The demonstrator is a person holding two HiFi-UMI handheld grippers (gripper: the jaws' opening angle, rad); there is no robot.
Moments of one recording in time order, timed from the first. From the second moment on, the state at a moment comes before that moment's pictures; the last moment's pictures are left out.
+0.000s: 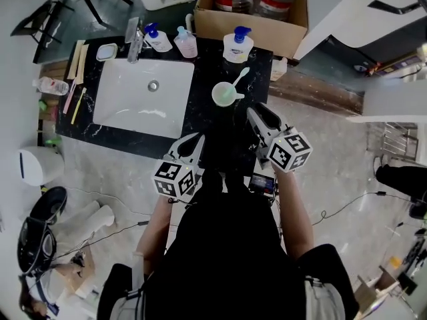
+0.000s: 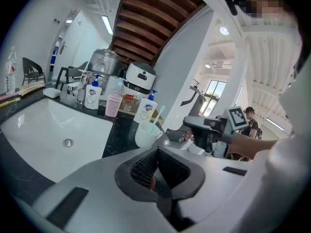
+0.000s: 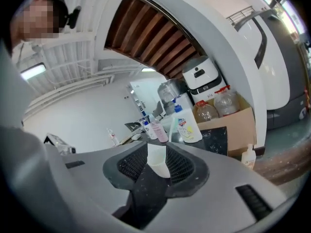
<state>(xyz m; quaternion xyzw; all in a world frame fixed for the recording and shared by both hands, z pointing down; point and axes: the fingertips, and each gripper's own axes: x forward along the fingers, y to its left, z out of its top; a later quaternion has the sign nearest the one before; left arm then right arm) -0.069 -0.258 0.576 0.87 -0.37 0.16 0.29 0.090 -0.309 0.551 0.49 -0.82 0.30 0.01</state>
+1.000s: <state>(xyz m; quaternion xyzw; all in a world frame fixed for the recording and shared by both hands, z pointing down) -0.045 -0.201 0.611 0.85 -0.28 0.18 0.40 0.113 -0.172 0.519 0.53 -0.80 0.27 -0.02</state>
